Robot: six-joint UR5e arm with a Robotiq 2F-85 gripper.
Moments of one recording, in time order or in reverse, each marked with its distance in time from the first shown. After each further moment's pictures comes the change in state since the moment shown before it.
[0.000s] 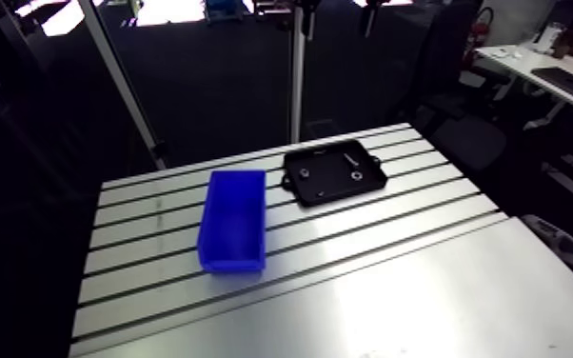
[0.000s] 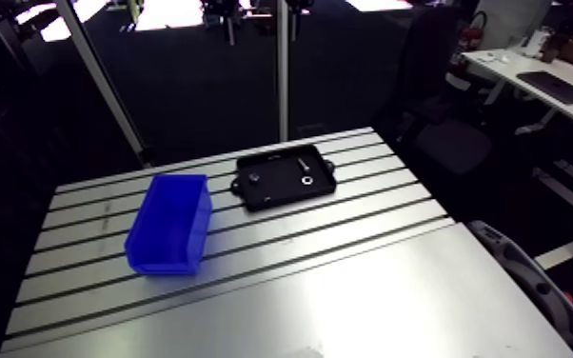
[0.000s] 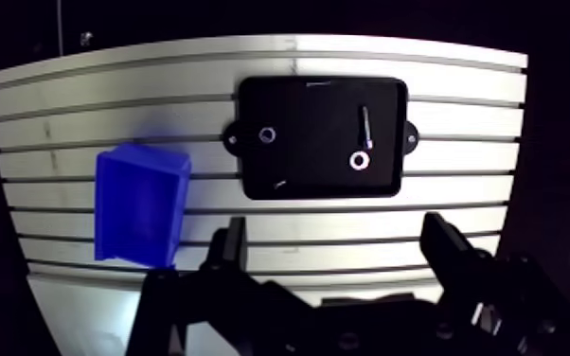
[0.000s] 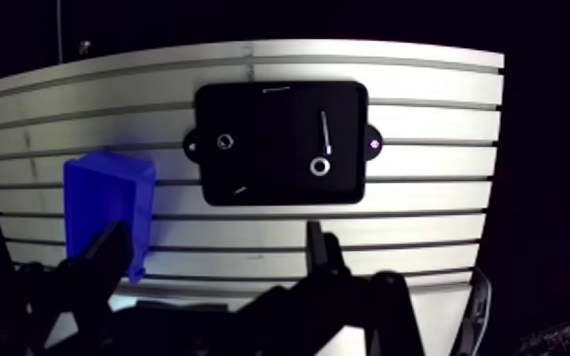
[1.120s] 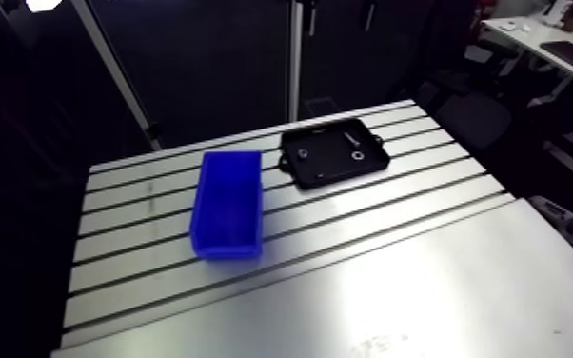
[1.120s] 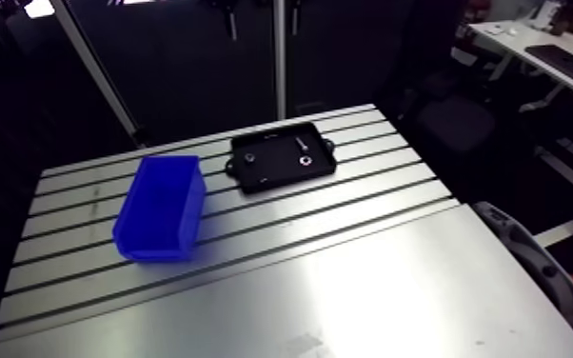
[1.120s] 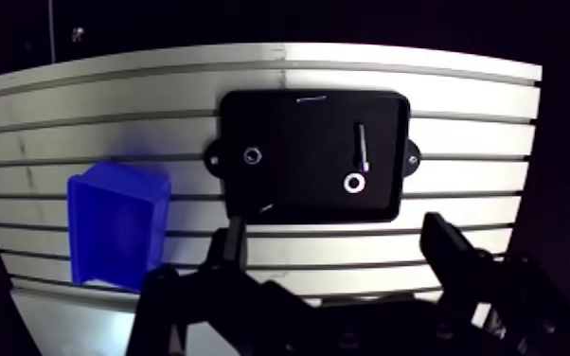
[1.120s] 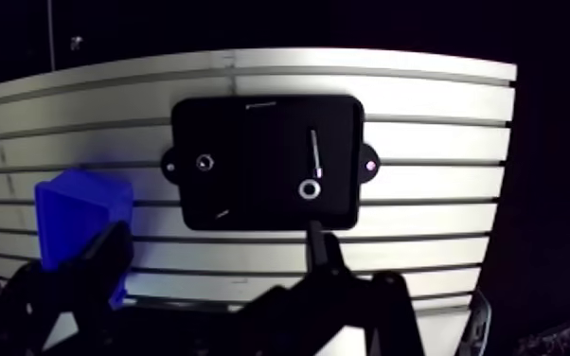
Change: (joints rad) arm -0.011 0.084 0.004 -0.059 -0.007 -0.021
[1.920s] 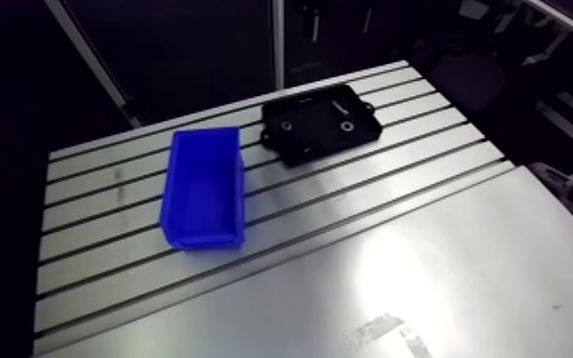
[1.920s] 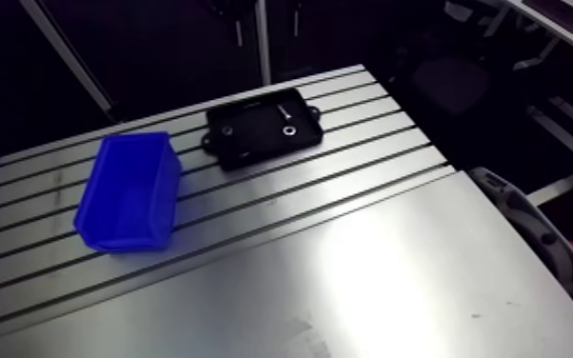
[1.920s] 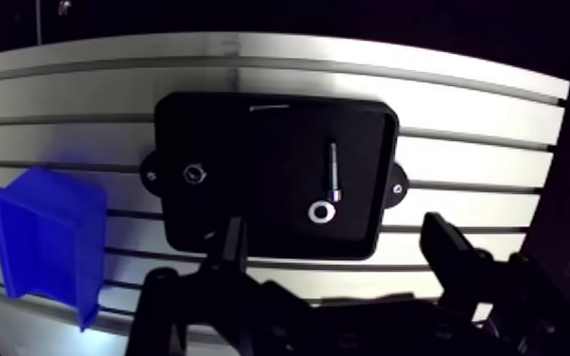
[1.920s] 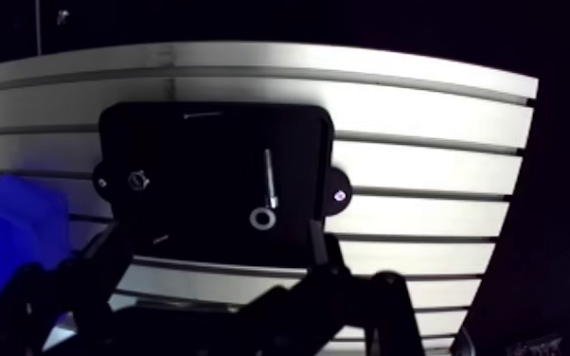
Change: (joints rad) arm -0.057 0.111 0.040 -0.090 -0.013 -0.111
